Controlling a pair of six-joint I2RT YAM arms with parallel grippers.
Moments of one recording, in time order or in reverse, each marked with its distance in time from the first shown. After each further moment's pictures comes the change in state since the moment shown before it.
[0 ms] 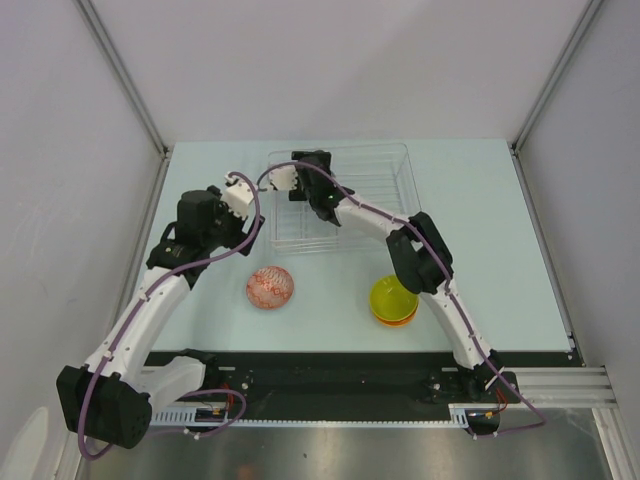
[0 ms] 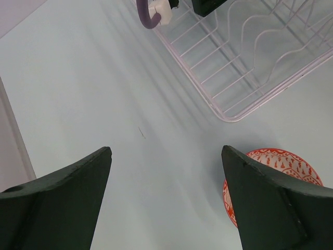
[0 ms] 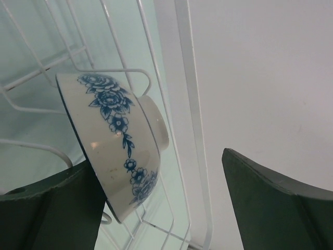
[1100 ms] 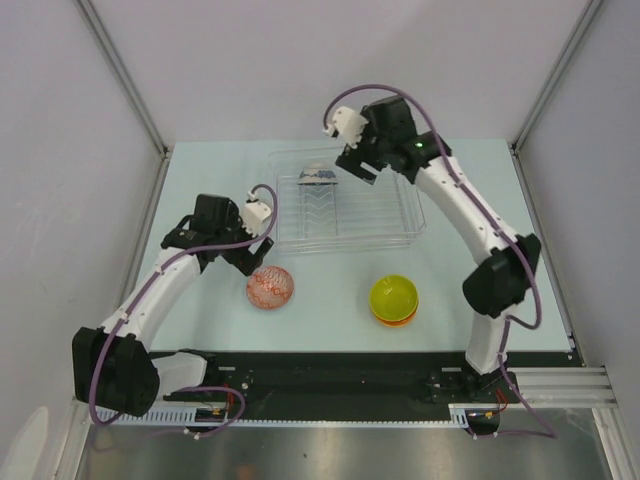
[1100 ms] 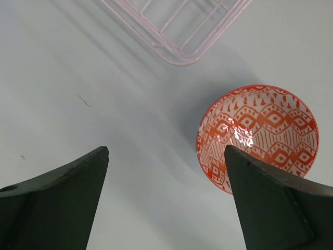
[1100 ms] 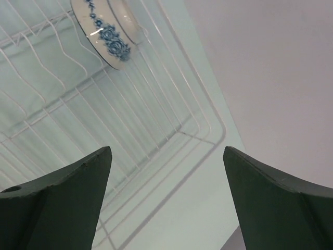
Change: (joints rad) left arm 0.015 0.161 0.018 -0.195 0.131 0.135; right arm -0.178 -0.474 0.094 -0.851 -0.398 0.408
